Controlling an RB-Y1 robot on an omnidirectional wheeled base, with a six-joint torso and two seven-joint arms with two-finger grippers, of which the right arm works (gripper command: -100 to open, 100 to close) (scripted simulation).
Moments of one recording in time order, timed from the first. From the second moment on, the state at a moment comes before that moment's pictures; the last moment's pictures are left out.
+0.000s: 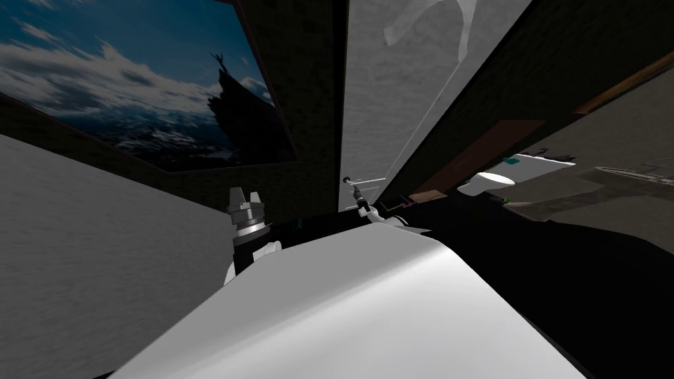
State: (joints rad) arm -0.29 -0.26 0.04 -0.55 -0.09 -0.73 -0.11
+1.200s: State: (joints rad) arm -0.23 -0.41 0.00 -0.46 -0.13 -0.84 -0.22
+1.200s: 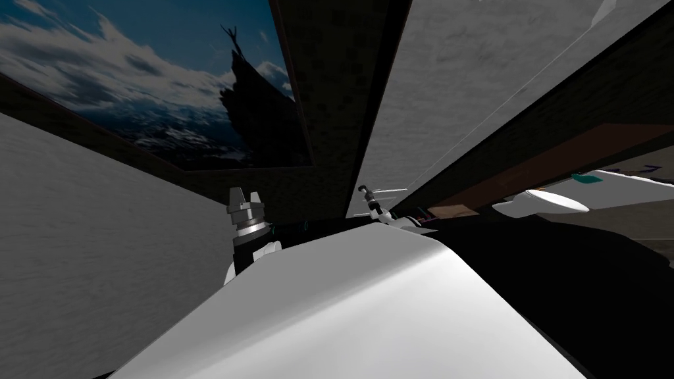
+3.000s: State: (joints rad) arm -0.22 -0.46 0.11 -0.46 -0.14 -0.88 -0.29
